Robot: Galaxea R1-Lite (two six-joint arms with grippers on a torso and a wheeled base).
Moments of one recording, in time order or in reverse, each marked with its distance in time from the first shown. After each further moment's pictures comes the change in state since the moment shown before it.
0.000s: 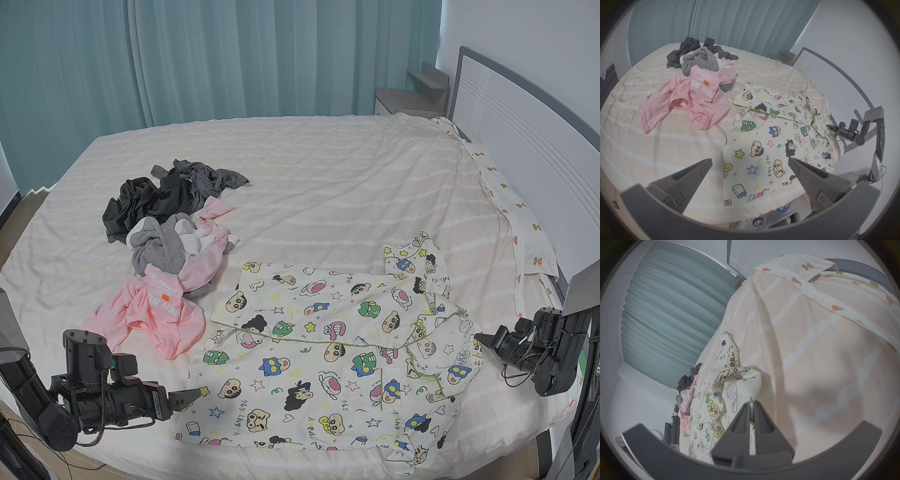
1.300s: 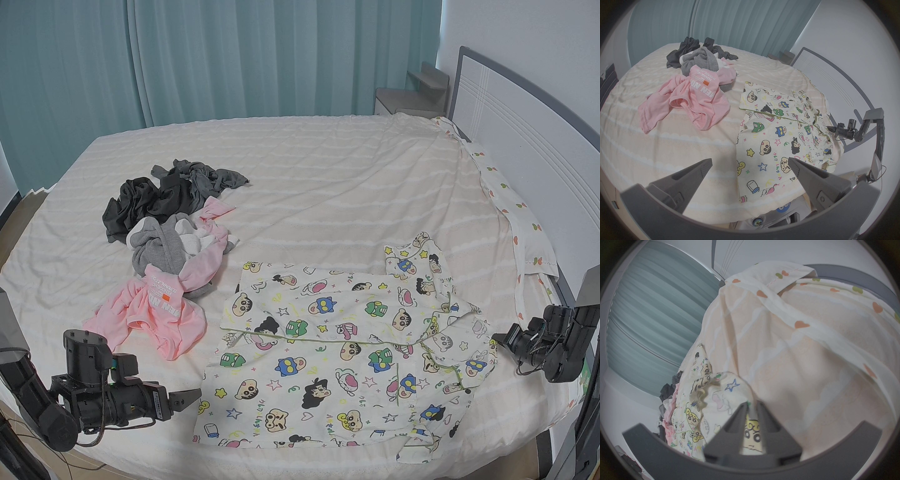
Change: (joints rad) left arm -0.006 0.000 0.000 0.000 0.001 -0.003; right arm -0.122 -0.009 -0.122 0.242 -0.077 -0.088
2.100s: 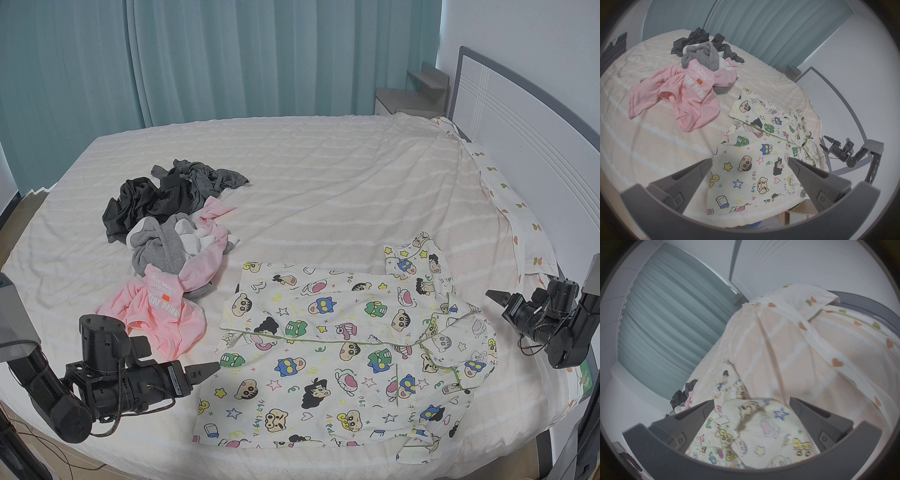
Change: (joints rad) left arm -0.092 0.028 -0.123 -0.002 0.022 -0.300; right arm 0.119 -0.177 -0.064 0.023 -0.043 0.079
